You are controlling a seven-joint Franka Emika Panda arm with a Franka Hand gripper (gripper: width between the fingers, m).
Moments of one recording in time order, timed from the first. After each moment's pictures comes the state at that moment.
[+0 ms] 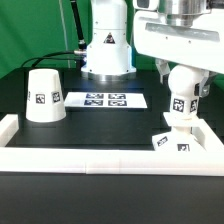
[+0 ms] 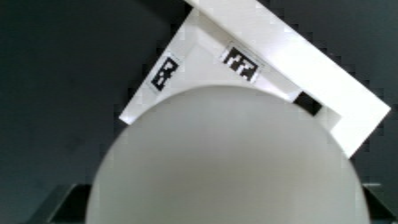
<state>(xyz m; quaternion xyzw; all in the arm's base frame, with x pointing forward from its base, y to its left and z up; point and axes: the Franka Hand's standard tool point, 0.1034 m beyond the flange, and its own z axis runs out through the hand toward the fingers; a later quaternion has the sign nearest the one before) 0.598 0.098 0.112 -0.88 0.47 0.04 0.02</state>
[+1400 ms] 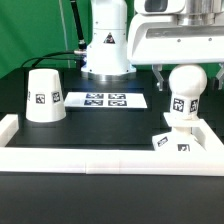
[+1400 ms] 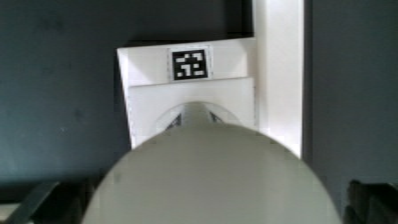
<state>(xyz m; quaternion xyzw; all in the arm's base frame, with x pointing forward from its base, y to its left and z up) 0.591 0.109 0.111 -1.00 0.00 0.02 0.03</state>
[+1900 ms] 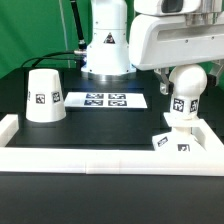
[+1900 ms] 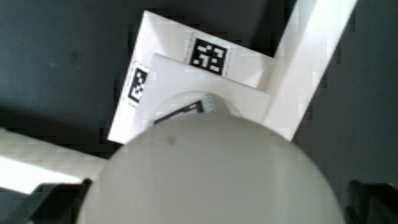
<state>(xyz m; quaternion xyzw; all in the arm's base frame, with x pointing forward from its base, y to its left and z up) 0.593 0.107 0.112 -0.97 -0.23 0.01 0.03</state>
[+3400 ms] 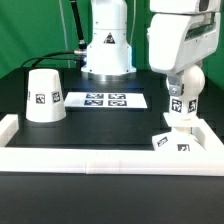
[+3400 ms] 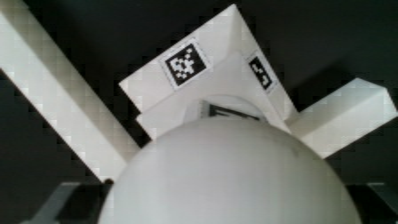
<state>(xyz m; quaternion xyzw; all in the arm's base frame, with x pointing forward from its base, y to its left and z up) 0.595 0.100 0.112 -0.91 -0.42 0.01 0.01</state>
